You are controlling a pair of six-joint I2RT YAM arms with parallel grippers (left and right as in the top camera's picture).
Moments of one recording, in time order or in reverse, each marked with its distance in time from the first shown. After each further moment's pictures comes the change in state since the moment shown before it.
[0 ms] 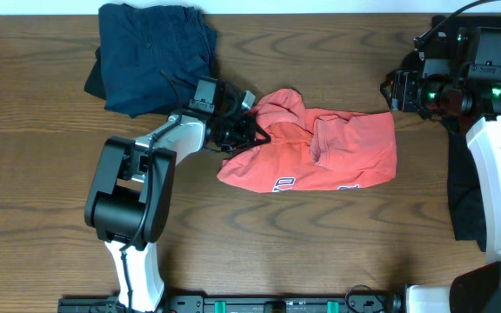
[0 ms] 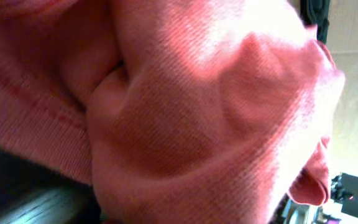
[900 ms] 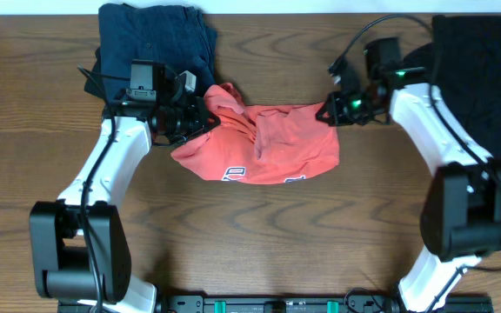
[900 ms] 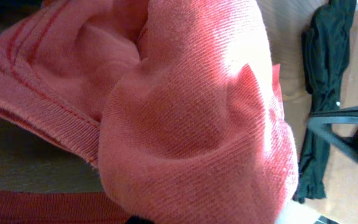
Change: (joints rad) left arm 0.200 -0.344 0.000 -0.331 -0.198 0.045; right arm 0.219 0.386 0.000 0.070 -0.273 0.016
